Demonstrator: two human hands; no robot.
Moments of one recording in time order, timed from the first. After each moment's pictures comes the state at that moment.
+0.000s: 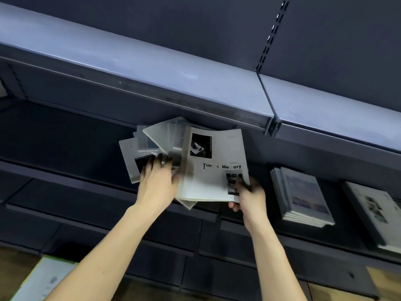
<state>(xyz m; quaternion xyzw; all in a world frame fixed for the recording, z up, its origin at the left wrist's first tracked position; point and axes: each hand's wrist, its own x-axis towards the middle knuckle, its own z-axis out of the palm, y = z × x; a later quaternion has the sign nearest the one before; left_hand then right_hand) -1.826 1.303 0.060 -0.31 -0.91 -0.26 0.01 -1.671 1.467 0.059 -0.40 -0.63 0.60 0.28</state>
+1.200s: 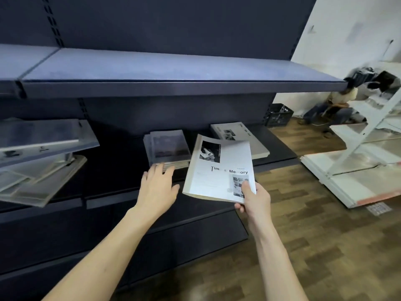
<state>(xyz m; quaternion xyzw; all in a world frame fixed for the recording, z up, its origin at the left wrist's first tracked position) -1.493 1.490 0.057 -0.57 -0.81 -0.14 -0.01 -1.267 1.563 0.047 -0.54 -0.45 0.54 0.46</state>
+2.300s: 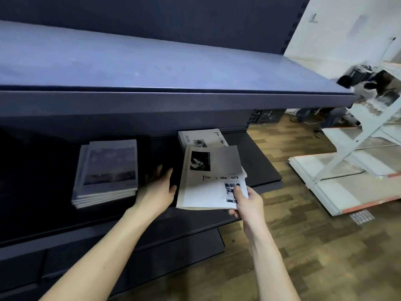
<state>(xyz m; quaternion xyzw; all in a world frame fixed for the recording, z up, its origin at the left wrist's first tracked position) -1.438 1.714 0.022 -0.53 -0.82 -0.14 -0.19 -1.208 1.783 0.017 -0.59 -0.48 0.54 0.37</state>
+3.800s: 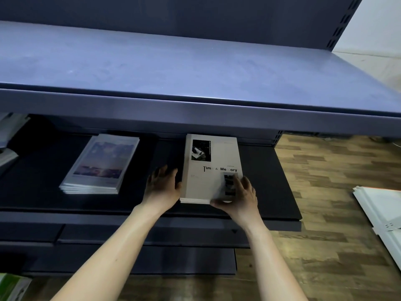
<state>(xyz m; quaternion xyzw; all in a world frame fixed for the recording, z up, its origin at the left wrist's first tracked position) -1.373 1.808 0.015 -0.38 -0.90 -0.13 -0.15 -1.190 1.939 -0.016 -0.45 -0.82 0.32 0.11</state>
